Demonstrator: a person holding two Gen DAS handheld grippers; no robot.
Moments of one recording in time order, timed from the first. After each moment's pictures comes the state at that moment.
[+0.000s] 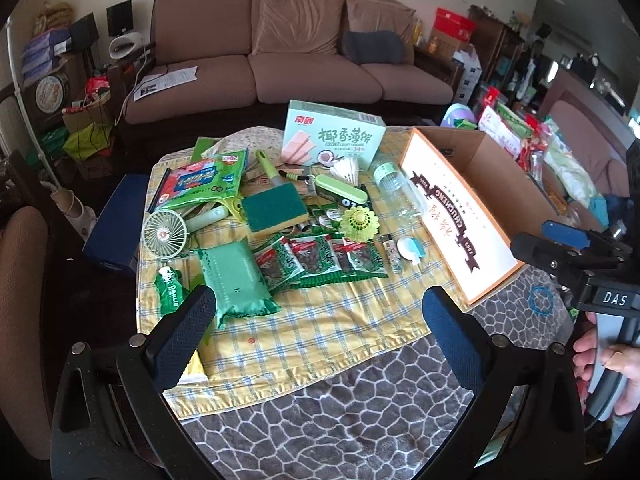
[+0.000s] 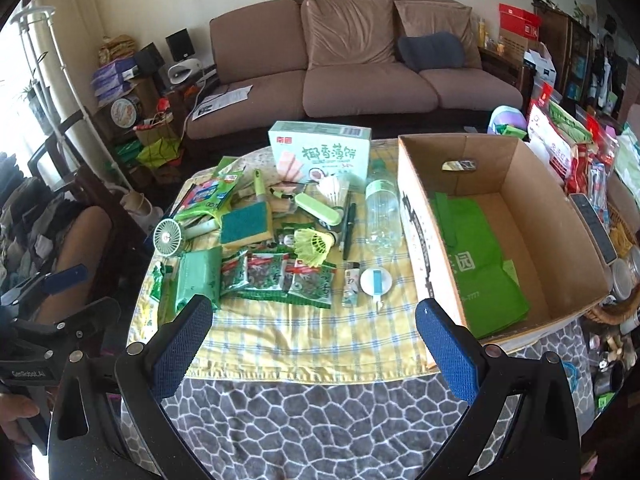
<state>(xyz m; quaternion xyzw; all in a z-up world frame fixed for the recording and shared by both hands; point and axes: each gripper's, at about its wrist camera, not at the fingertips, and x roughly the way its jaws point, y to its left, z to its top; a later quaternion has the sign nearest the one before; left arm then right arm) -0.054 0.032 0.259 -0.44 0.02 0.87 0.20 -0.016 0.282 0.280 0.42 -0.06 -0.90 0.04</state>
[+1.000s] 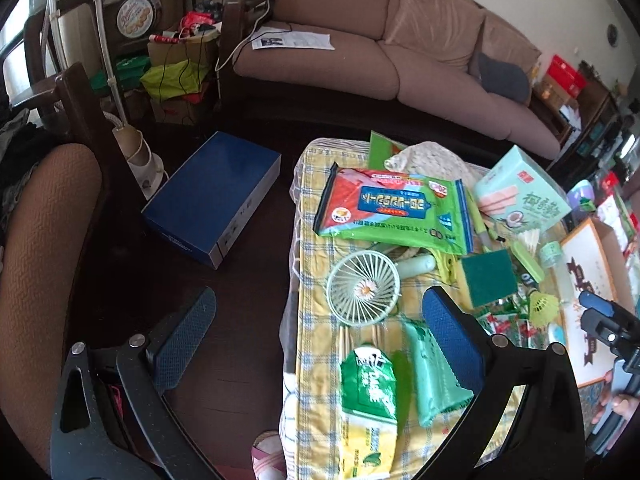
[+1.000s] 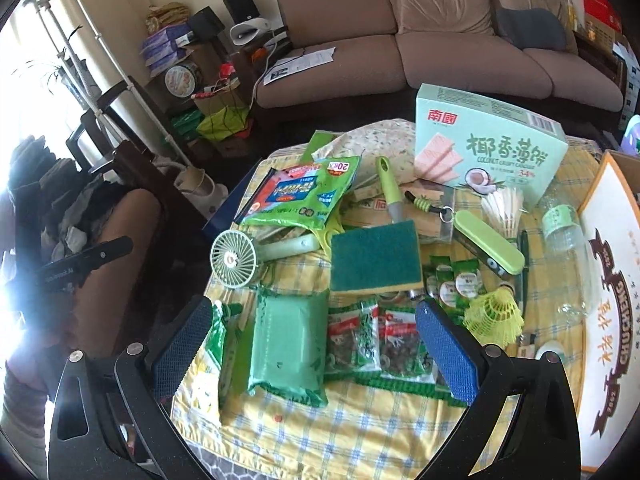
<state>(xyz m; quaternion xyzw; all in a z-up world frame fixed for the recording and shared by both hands) -0.271 -0.177 0.156 -0.48 -0.06 0.87 0.06 -0.202 0.144 0.188 0.46 -0.09 -0.87 0.17</state>
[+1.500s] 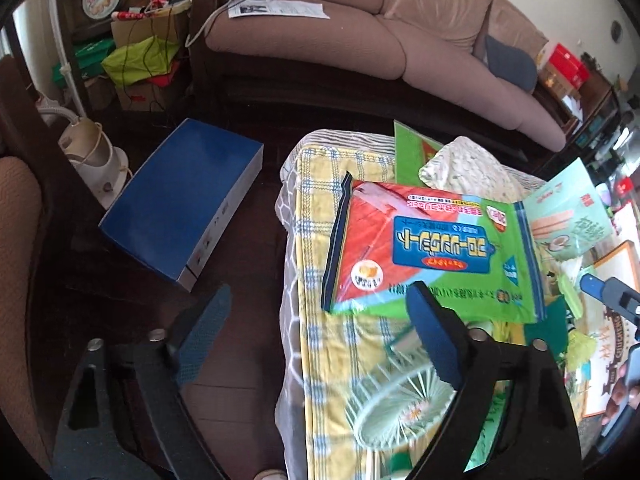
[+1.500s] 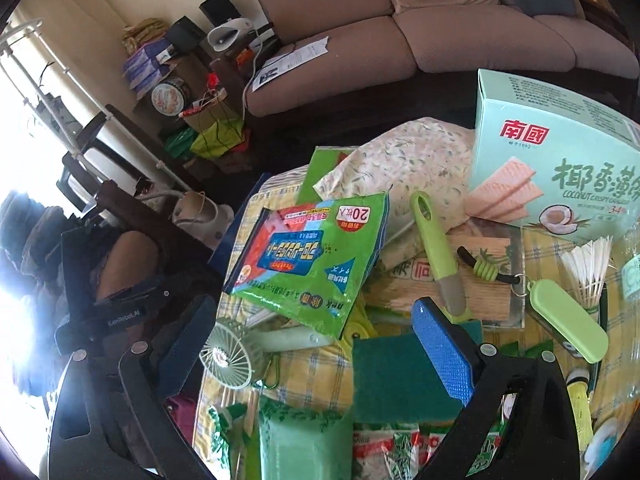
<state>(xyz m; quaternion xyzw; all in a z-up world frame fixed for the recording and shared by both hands) -0.397 -0.169 0.061 -0.52 -0.07 0.85 0.10 -0.329 0.117 0.137 0.47 -0.15 -0.85 0.17</state>
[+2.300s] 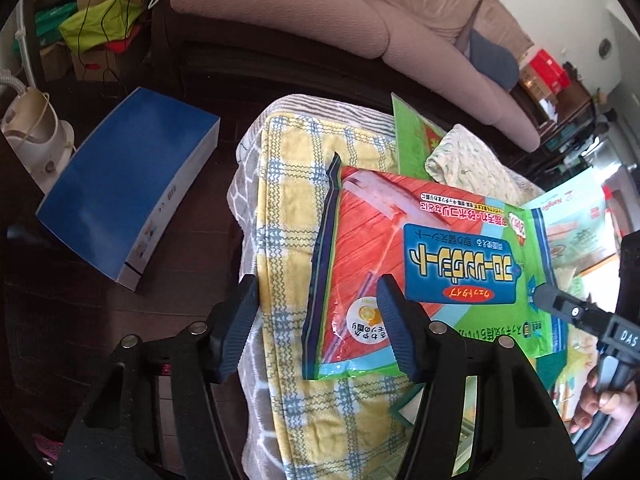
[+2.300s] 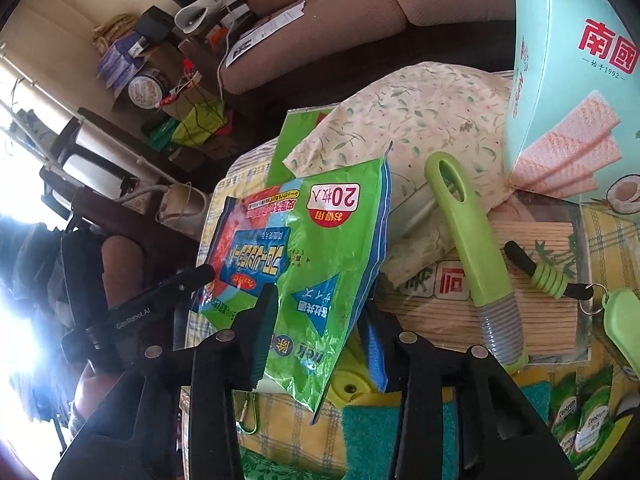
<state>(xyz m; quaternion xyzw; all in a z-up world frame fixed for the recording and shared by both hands) -0.439 -0.164 0.001 -0.53 -0.13 0.82 0.16 -0.371 0.107 0.079 0.52 -0.18 -0.82 0.17</state>
